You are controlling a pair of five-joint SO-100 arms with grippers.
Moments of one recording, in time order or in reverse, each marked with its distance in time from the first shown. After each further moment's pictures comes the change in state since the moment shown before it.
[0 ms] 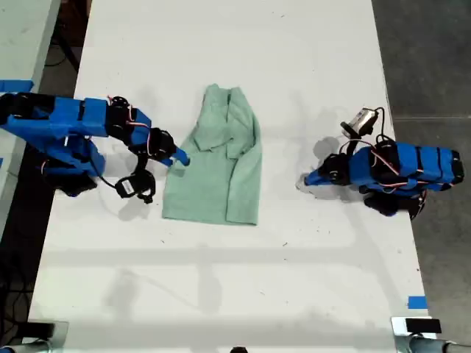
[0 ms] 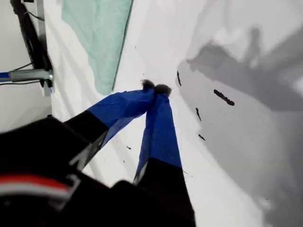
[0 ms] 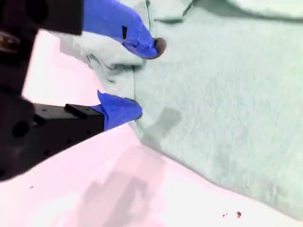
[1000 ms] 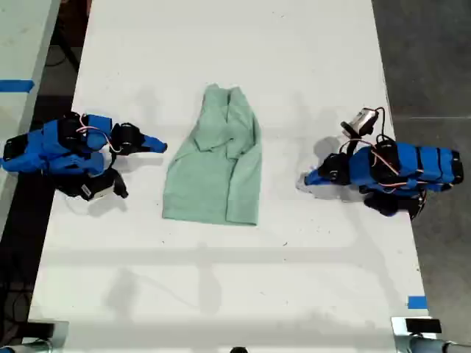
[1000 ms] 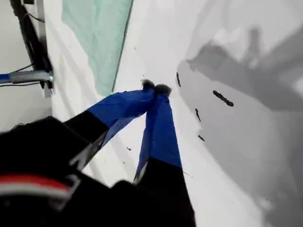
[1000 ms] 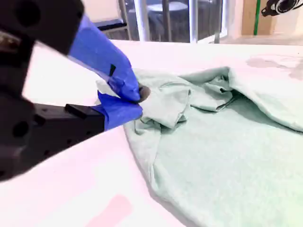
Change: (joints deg) arm 0 -7.8 84.0 54.5 -8.8 4.7; arm 1 0.3 0.0 0.0 0.0 0.0
